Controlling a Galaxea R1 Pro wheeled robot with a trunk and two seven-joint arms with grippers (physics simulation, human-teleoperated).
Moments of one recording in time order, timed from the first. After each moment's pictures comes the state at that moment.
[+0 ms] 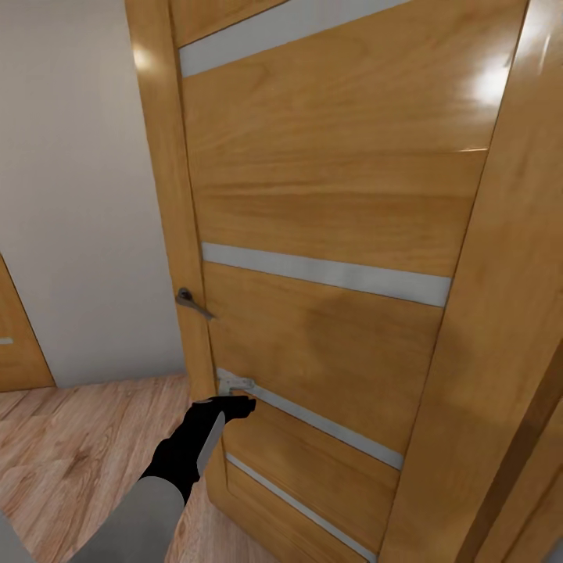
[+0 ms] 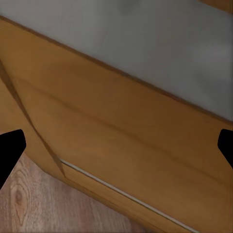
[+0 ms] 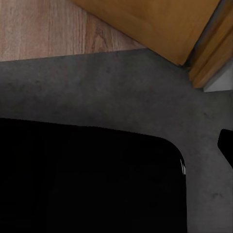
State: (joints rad) left arm -0.66 -0.17 -0.02 -0.77 0.02 0.51 0.04; right arm 0.18 0.02 0.00 0.07 0.12 -0.96 0.00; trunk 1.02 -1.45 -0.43
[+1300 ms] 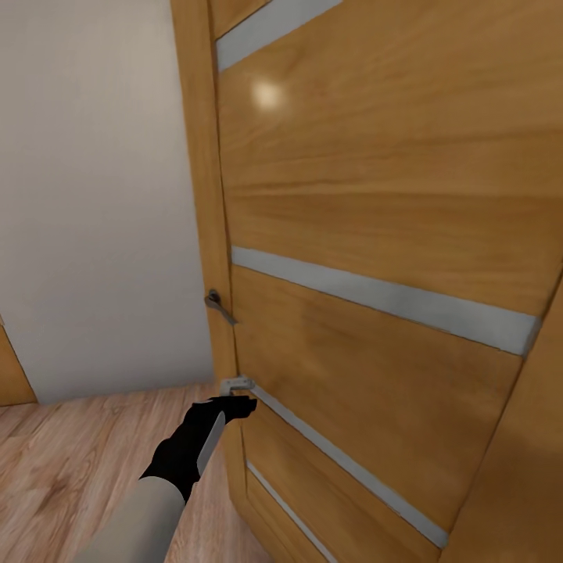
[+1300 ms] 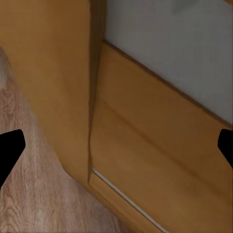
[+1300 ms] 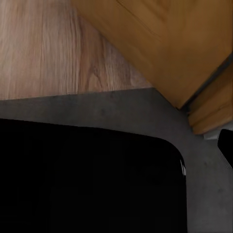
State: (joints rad) left arm -0.66 -0.17 -0.02 -0.77 0.03 0.51 0.04; right arm 0.18 0.02 0.00 0.07 0.12 -0.96 0.00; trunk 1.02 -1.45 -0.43
